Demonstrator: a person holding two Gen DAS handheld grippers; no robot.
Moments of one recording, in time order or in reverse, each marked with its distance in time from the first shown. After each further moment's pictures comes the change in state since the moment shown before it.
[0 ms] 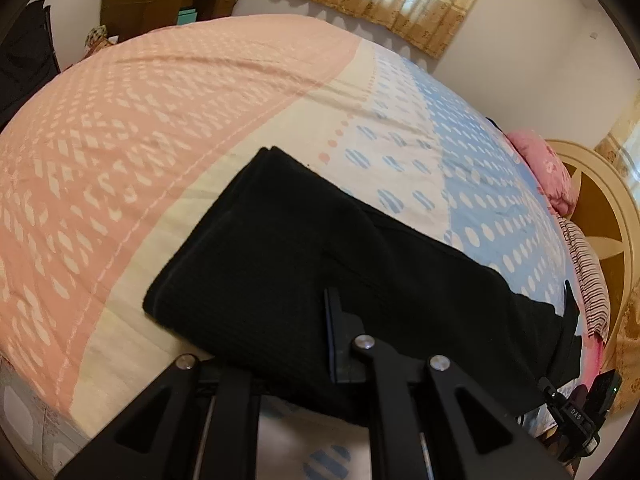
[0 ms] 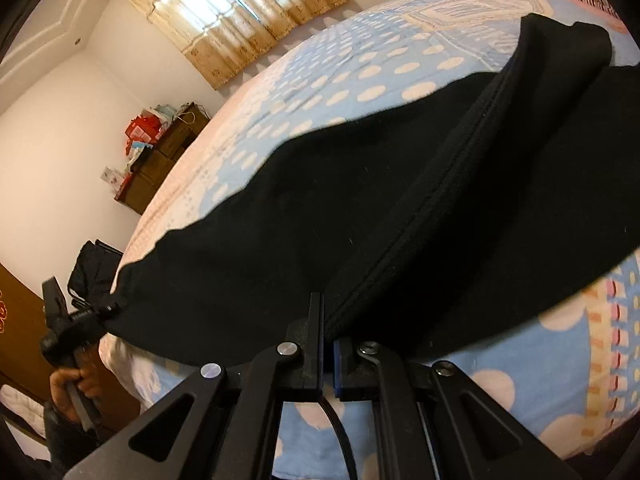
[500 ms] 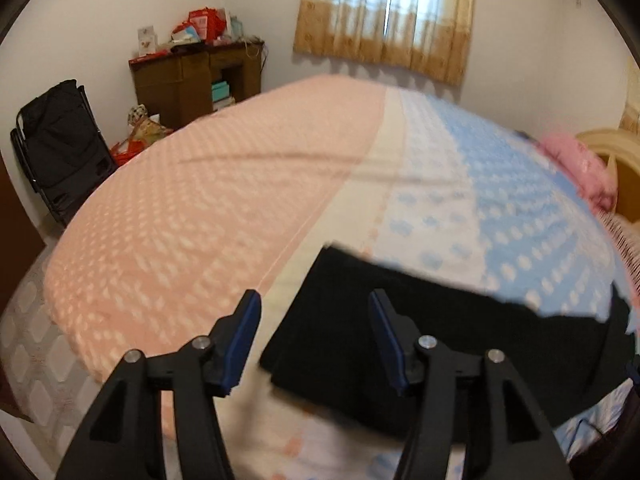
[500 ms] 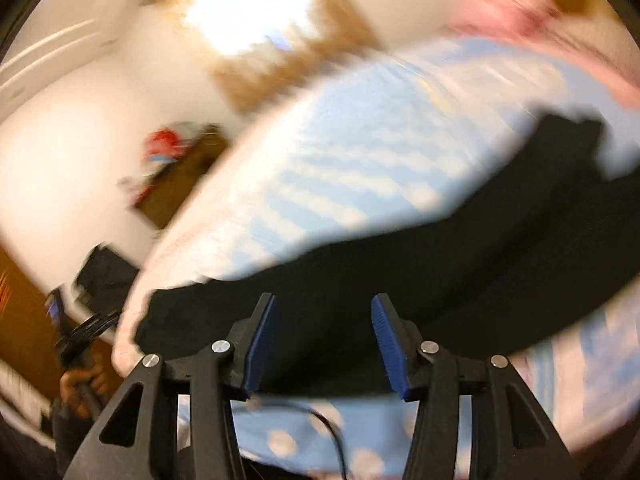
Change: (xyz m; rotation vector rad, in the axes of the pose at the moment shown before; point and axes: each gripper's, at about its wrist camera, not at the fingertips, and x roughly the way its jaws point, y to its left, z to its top) left arm -0.059 -0.010 0.019 0.113 -0.231 0.219; right arm -0.068 0.039 0.069 -0.201 -0.123 0.109
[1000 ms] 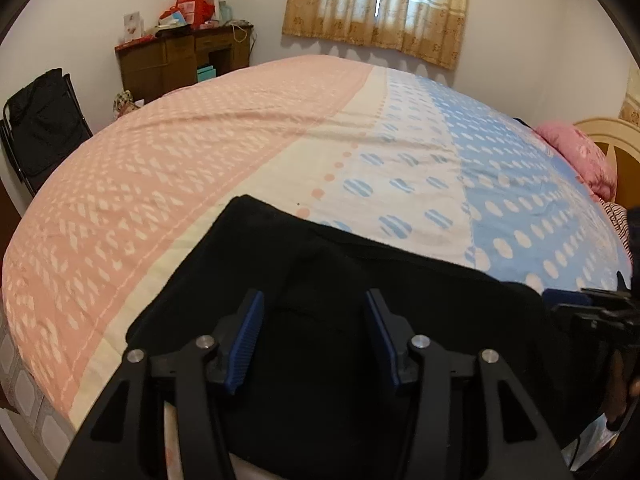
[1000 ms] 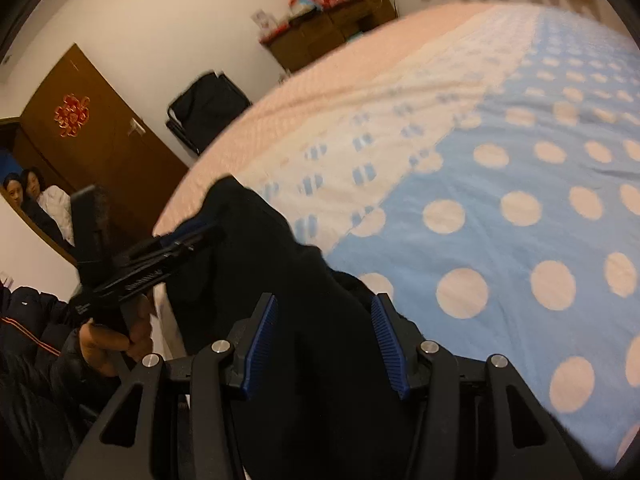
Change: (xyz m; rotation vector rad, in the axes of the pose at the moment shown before) left arm 0.051 -0.054 -0.036 0.012 0.057 0.004; right arm 0.234 0.090 0.017 -0.362 0.570 0.348
